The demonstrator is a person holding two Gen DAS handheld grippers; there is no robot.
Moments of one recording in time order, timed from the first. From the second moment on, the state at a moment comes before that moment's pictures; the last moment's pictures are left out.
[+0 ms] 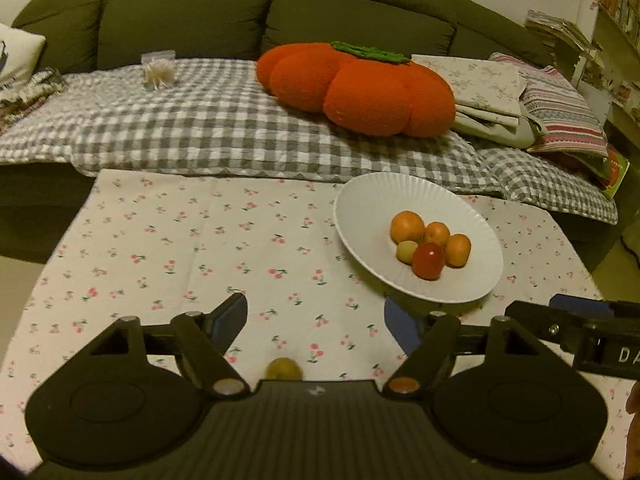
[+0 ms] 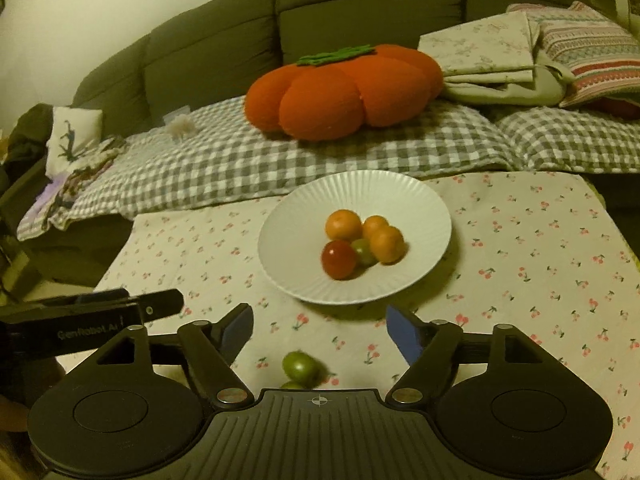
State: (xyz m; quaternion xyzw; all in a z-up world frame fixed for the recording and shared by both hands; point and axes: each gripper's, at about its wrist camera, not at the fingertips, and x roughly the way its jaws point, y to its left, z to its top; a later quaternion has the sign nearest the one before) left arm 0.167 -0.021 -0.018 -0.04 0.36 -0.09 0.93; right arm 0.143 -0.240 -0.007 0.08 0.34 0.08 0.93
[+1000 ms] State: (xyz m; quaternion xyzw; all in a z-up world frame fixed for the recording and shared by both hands) left arm 0.153 0.000 -0.061 -0.02 0.42 -0.07 0.90; right arm 0.134 -0.226 -0.043 0.13 0.42 0.08 0.90
